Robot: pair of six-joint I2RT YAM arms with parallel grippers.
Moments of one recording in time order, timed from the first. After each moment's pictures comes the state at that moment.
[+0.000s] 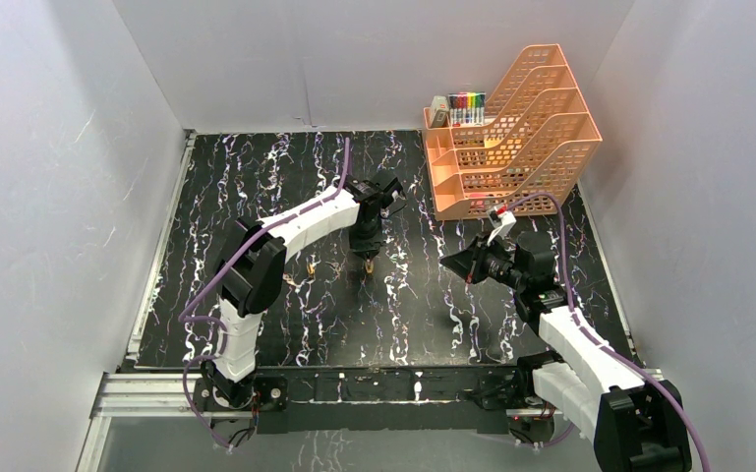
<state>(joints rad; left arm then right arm) -0.74 2.03 1.66 -1.00 -0.15 -0.77 0.25 0.90 0.36 0.21 -0.62 0.42</state>
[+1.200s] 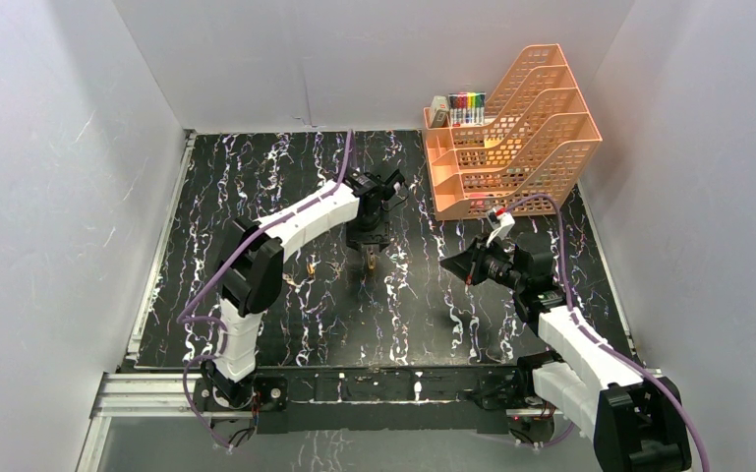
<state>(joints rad) -0.74 2.04 1.73 -1.03 -0.16 -0.71 0.25 0.91 0.34 0.21 -0.62 0.42</state>
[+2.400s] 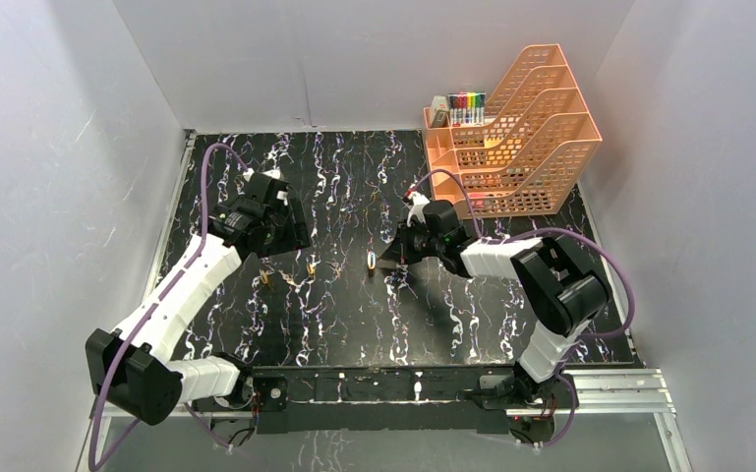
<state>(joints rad) -0.43 1.23 1.16 -0.89 -0.13 -0.56 0.60 1.71 0.79 0.34 -0.42 0.44</state>
